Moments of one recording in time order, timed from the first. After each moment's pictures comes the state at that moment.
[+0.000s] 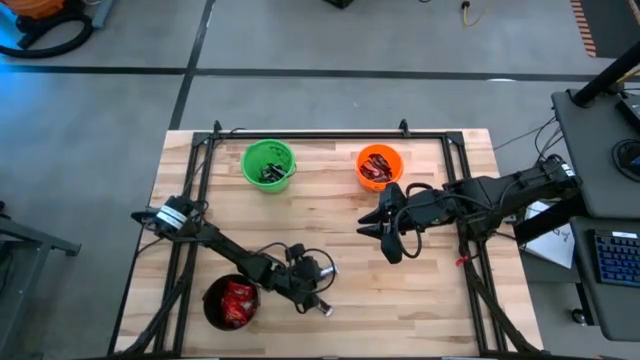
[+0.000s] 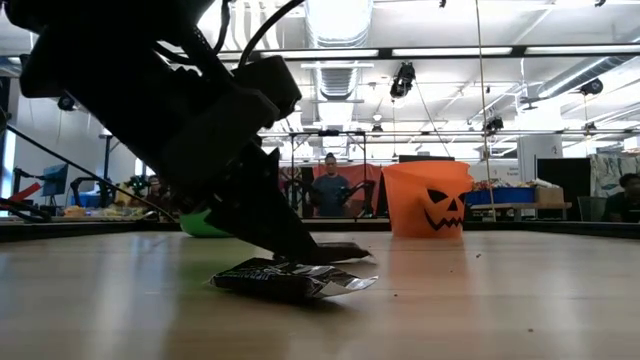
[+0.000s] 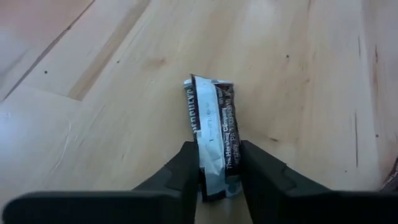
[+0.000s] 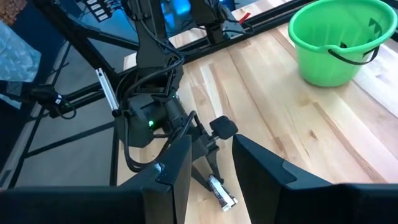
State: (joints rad) left arm -0.48 1.99 0.99 0.16 -0.51 -0.63; right arm 0.29 1.28 1.31 -0.54 0.21 0.53
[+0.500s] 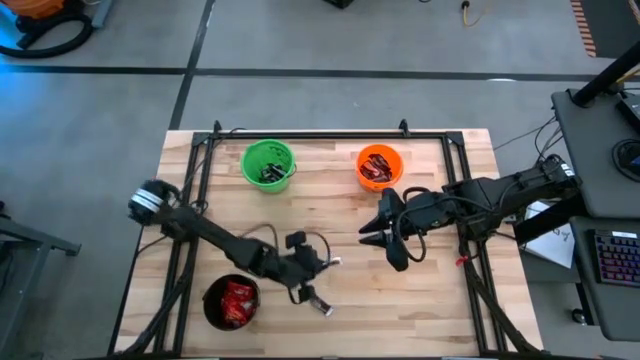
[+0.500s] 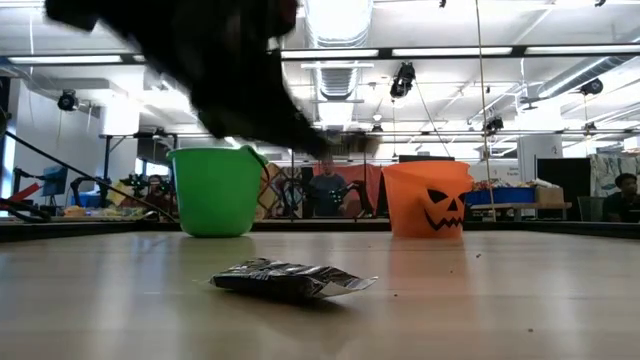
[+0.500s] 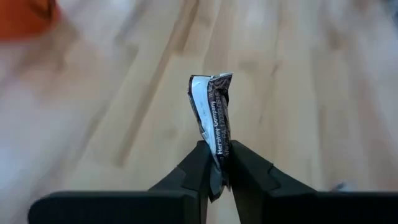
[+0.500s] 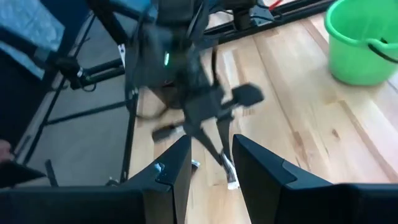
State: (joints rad) left arm -0.44 1.79 0.99 0.10 -0.49 -0.47; right arm 0.30 1.28 1.31 -0.55 0.11 0.46
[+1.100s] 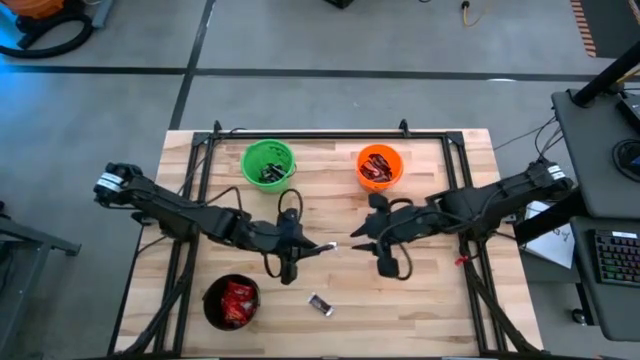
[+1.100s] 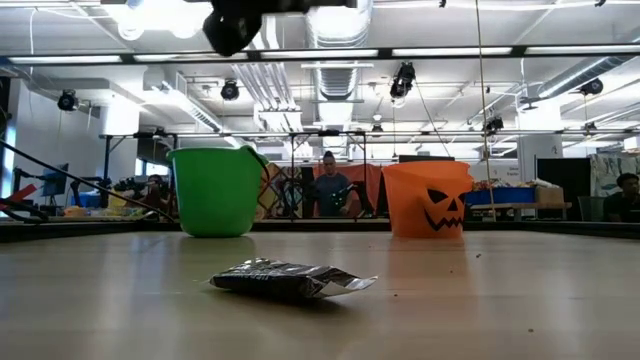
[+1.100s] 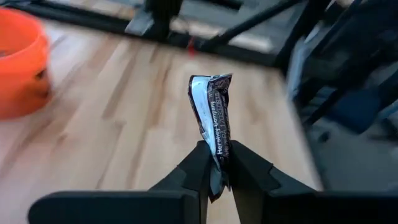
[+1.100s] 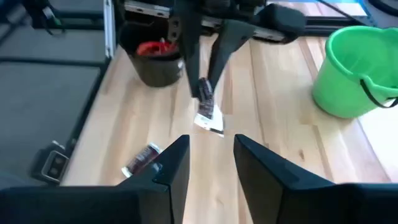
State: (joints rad) left arm -0.33 1.41 0.99 -0.01 -0.23 -0.38; right arm 0.32 1.36 1.31 -0.54 0.16 0.17
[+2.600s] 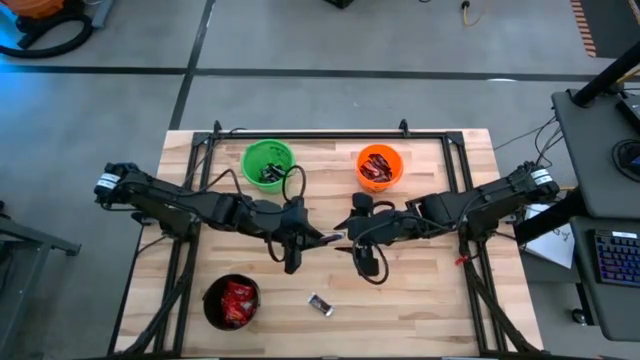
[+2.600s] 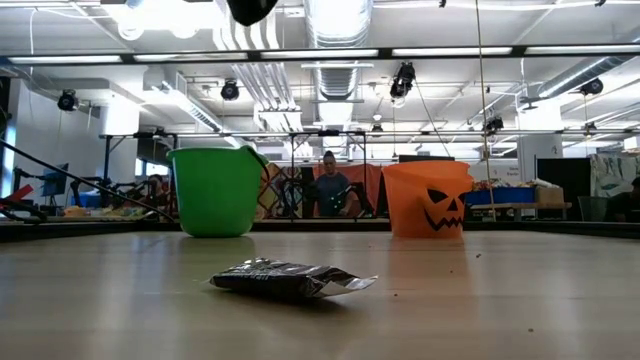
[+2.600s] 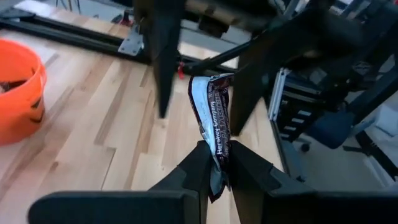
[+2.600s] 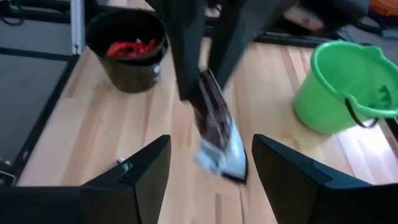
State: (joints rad) left arm -0.25 1.41 1.17 -0.15 -0.12 -0.39; right arm 0.29 1.51 1.38 -0.48 0.23 0.08
